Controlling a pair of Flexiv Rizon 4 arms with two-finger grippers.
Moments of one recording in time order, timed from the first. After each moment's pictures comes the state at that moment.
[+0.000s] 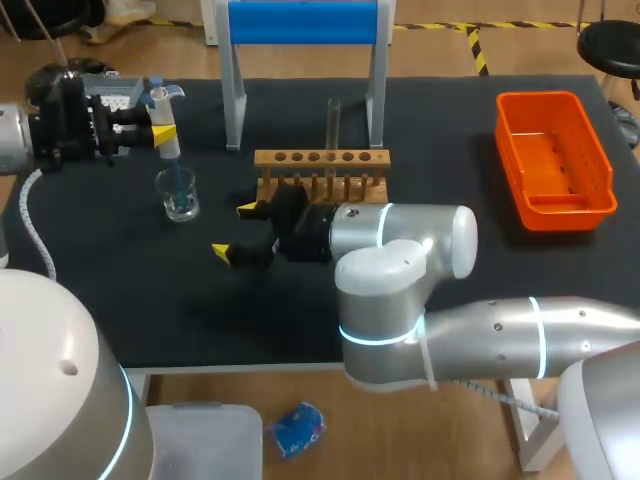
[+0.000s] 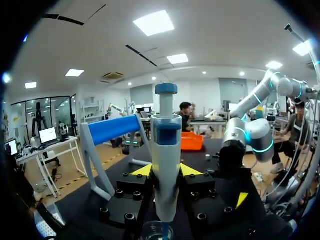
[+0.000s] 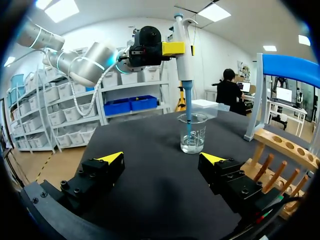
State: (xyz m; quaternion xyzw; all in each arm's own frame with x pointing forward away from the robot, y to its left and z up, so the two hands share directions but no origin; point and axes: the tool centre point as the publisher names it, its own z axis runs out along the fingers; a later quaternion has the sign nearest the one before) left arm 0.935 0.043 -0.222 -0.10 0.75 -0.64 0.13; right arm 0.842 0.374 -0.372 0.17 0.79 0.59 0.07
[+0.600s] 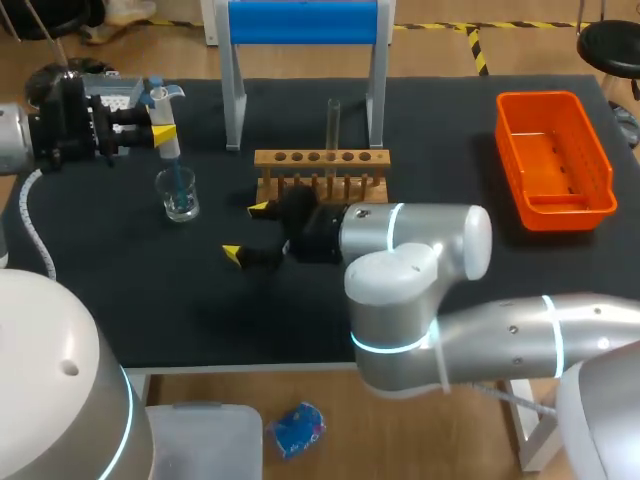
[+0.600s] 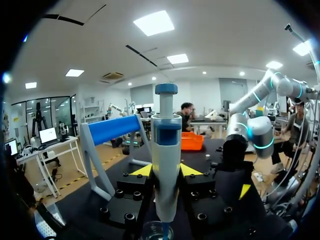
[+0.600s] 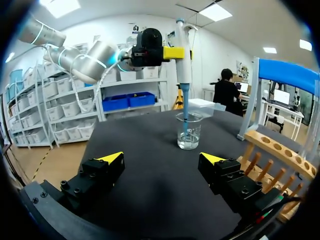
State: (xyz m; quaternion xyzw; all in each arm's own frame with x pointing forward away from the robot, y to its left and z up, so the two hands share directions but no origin) left arm 0.935 0.043 -0.222 -0.10 0.75 -0.64 0.13; right arm 0.832 0.350 -0.362 0.17 0.80 0.57 0.09
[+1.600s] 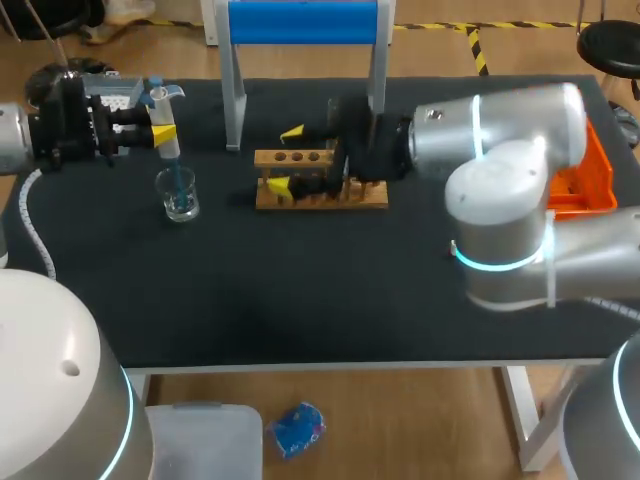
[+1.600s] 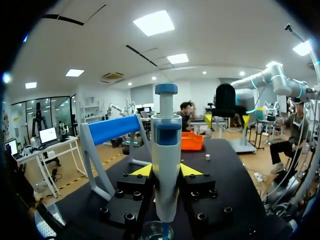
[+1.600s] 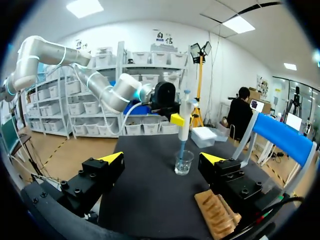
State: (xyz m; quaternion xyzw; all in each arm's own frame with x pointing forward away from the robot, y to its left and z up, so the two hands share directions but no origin) left arm 0.935 0.043 -0.222 -0.10 0.75 -0.64 0.13; right arm 0.837 0.280 -0.201 0.06 0.81 0.58 0.06
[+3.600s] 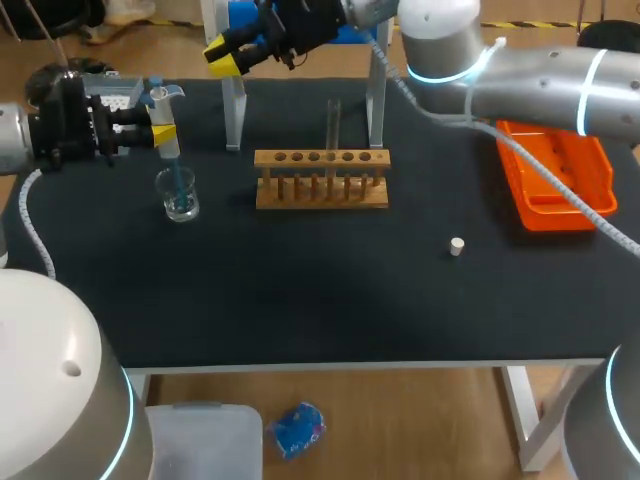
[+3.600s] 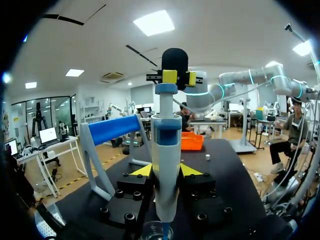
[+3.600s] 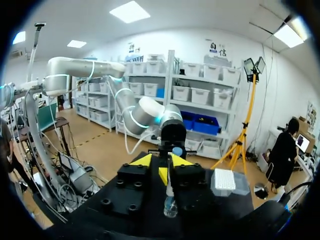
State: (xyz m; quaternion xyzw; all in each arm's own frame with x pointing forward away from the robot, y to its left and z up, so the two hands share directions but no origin) left arm 0.934 0.043 -0.222 -0.10 0.75 -0.64 0.13; right arm 0.924 0.379 -0.114 -0.18 0.77 0.61 -0.08
